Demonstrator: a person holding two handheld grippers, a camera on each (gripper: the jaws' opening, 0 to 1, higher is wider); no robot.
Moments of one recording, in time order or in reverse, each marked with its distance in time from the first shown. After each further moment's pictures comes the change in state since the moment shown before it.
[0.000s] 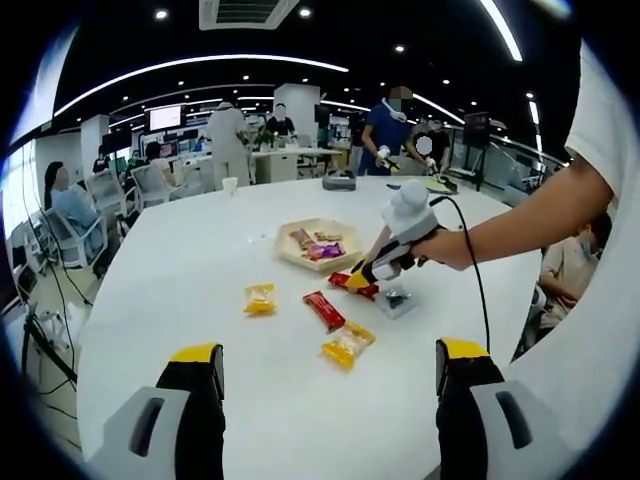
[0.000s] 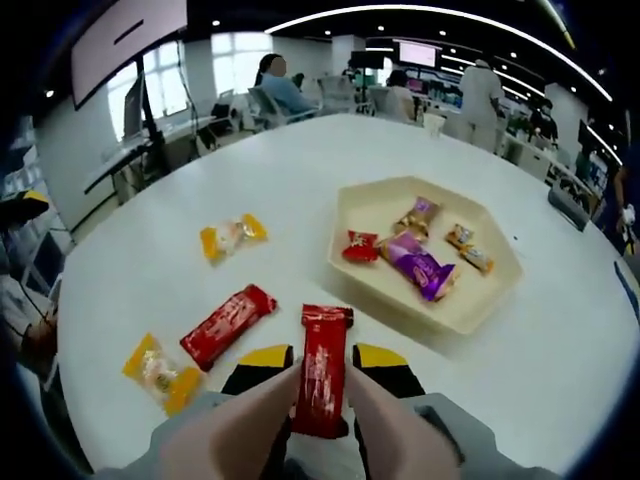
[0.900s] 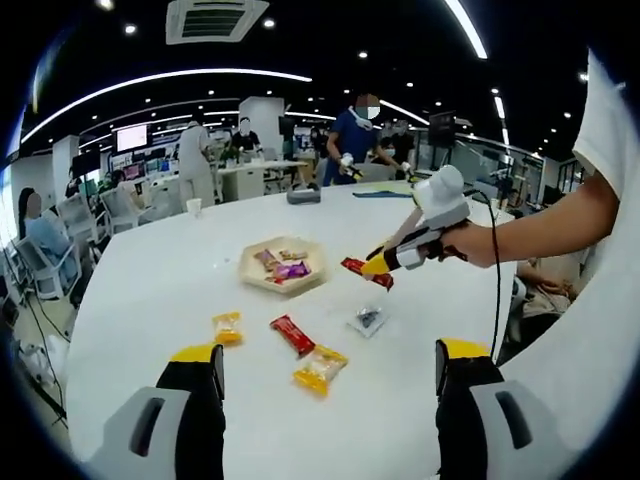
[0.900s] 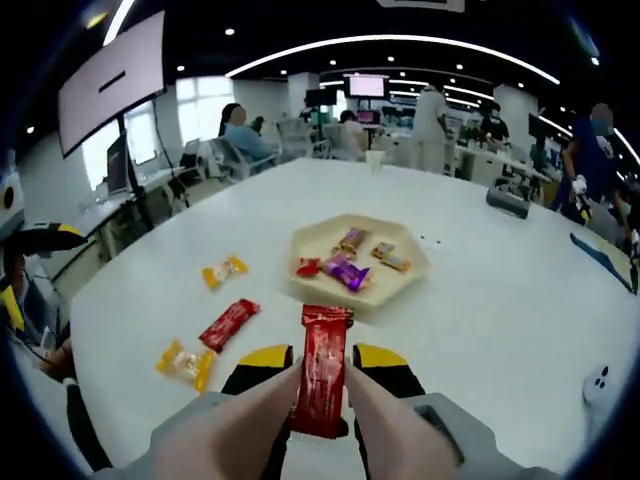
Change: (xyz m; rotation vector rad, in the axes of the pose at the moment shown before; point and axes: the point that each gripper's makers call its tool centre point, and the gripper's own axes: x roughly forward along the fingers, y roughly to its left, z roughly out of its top) left arm 0.017 -0.033 0.023 0.088 -0.051 -0.138; right arm -0.106 -0.029 -0.005 0.148 -0.190 -0.135
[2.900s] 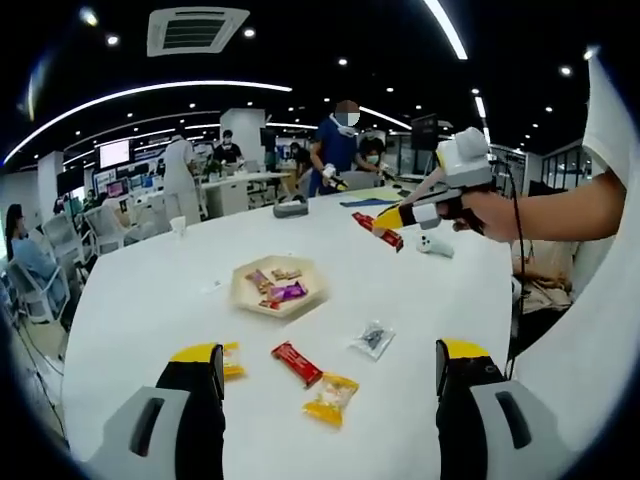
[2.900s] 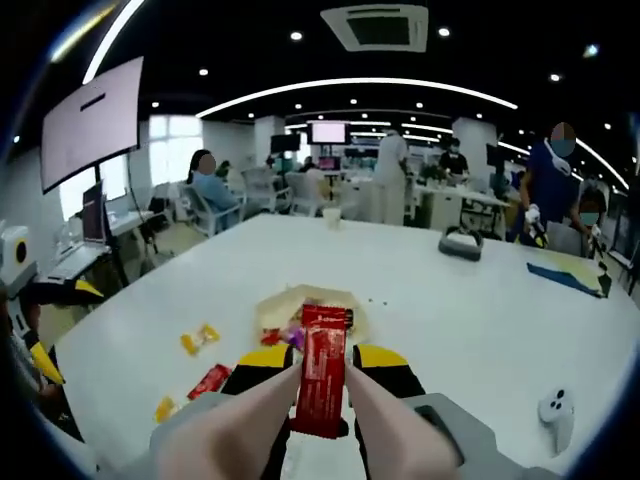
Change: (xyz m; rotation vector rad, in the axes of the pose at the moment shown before) left arm 0.027 0.014 0.022 0.054 -0.033 -0.055; right arm -0.035 -0.038 0.083 0.021 -0.183 -0.153
